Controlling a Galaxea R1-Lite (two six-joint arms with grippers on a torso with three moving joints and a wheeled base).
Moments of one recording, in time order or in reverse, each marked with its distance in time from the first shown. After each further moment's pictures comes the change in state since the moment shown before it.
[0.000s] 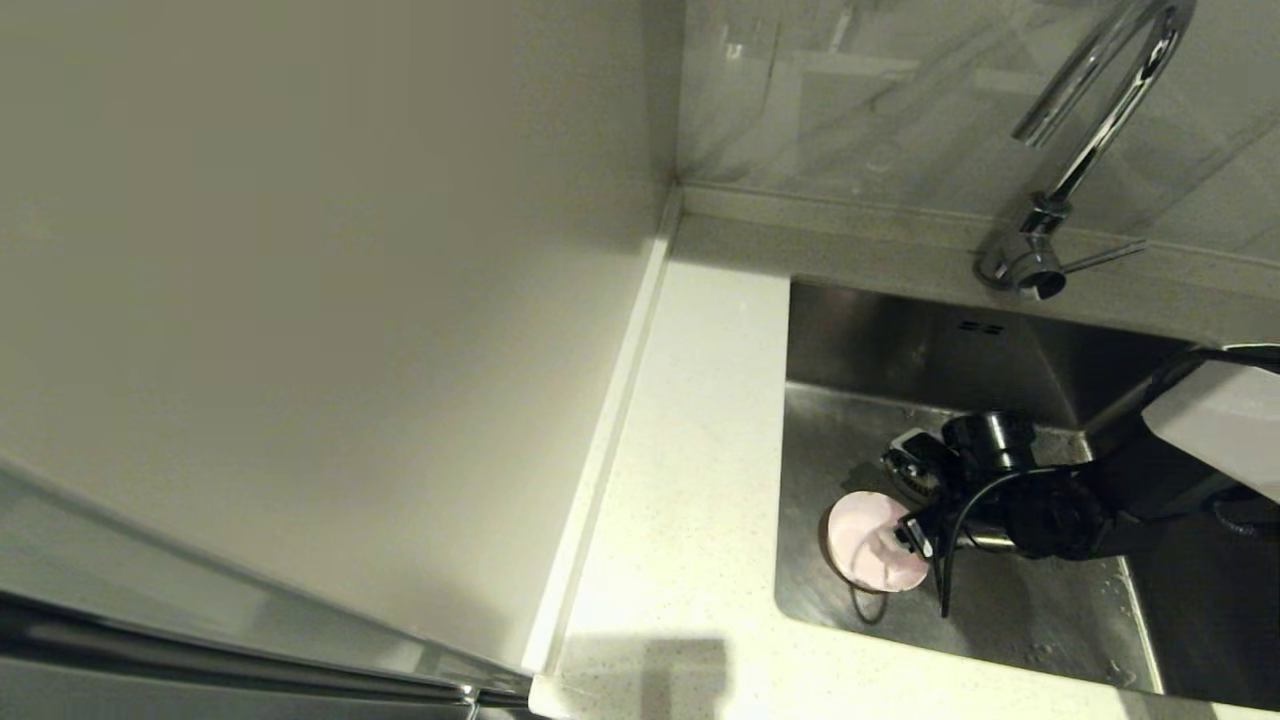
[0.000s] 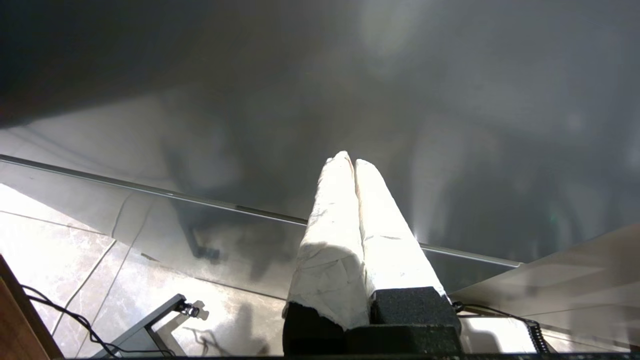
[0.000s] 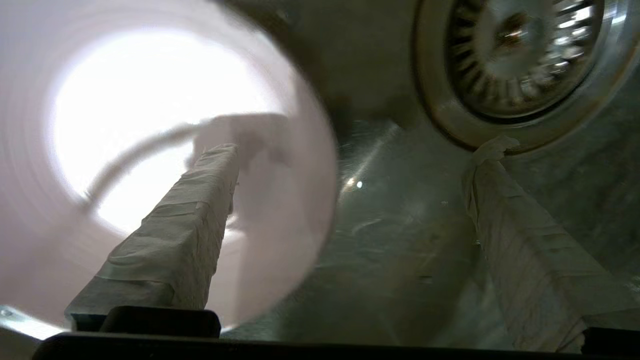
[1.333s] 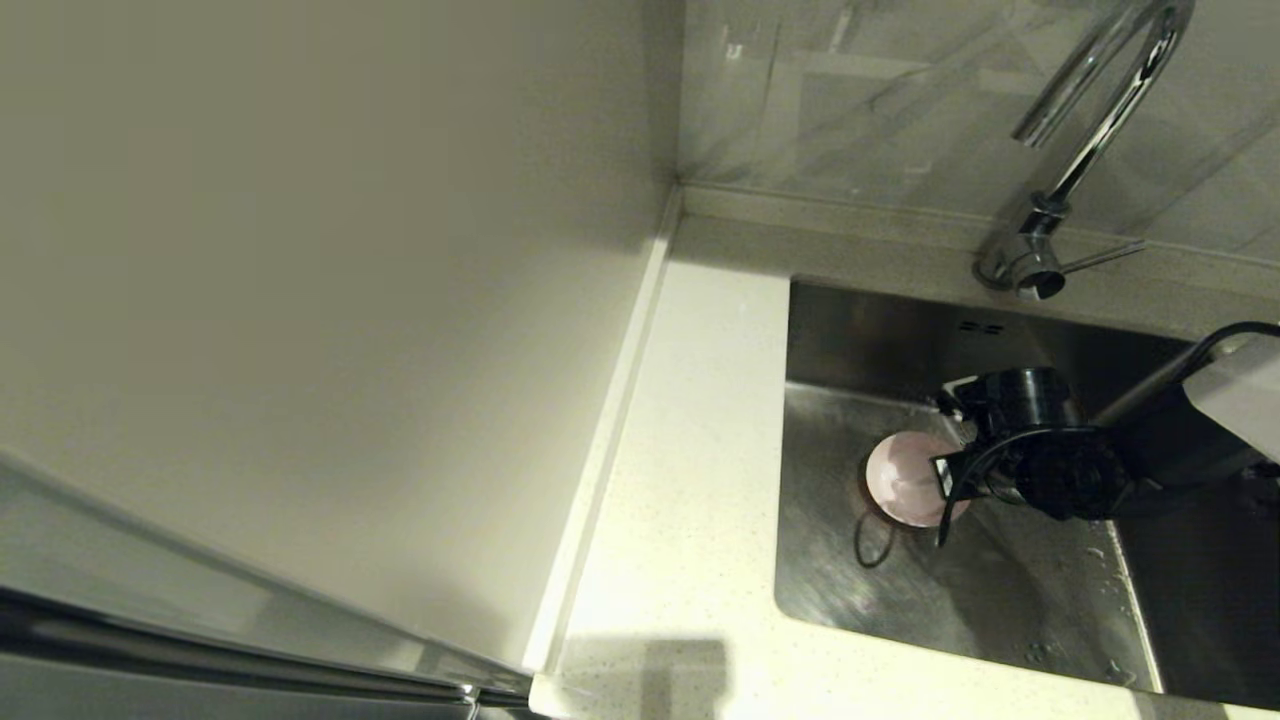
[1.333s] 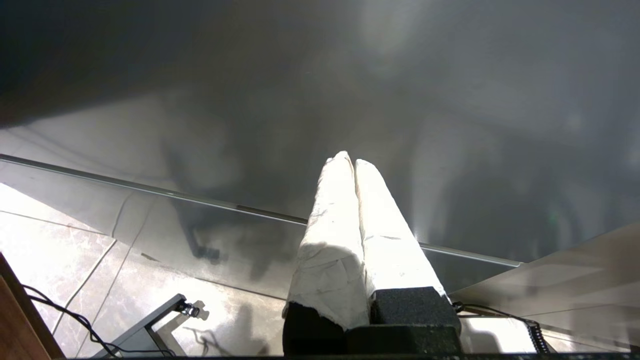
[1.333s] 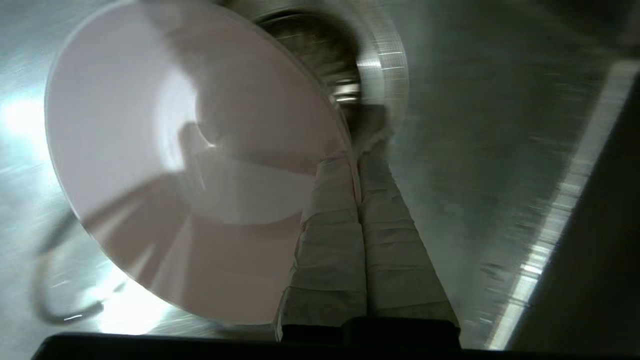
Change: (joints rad) left arm -0.001 0.000 0.000 0.000 0.000 0.000; right arm -0.082 -0.035 -0.118 -0.005 -0.175 0.188
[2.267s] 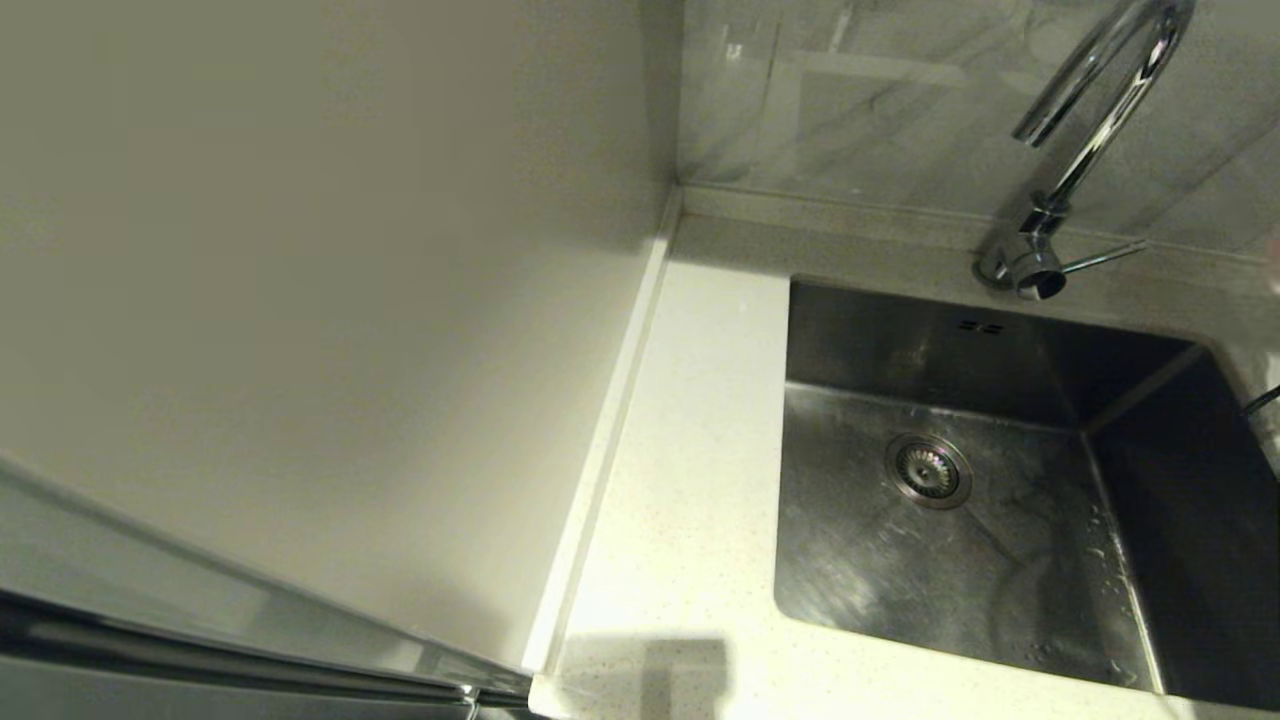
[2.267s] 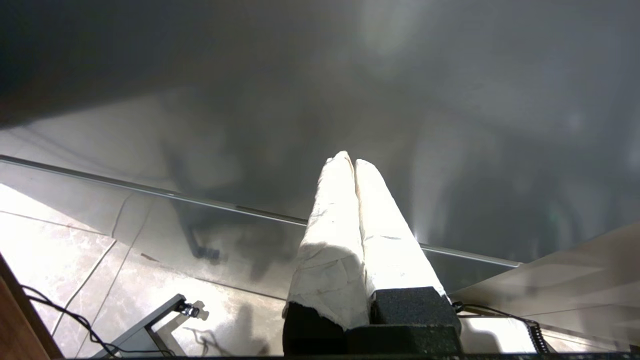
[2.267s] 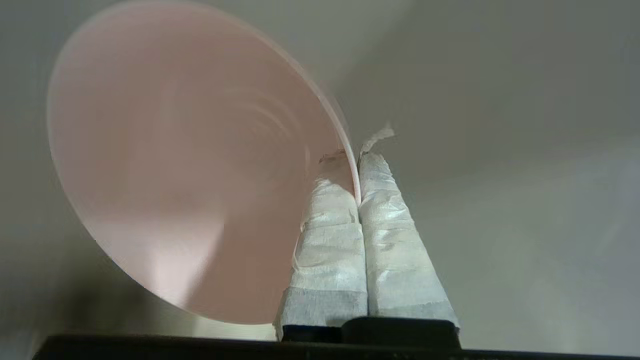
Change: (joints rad) left arm 0.000 0.000 0.000 0.000 0.000 0.000; right arm -0.498 -0.455 0.126 -0.692 -0.100 -0.258
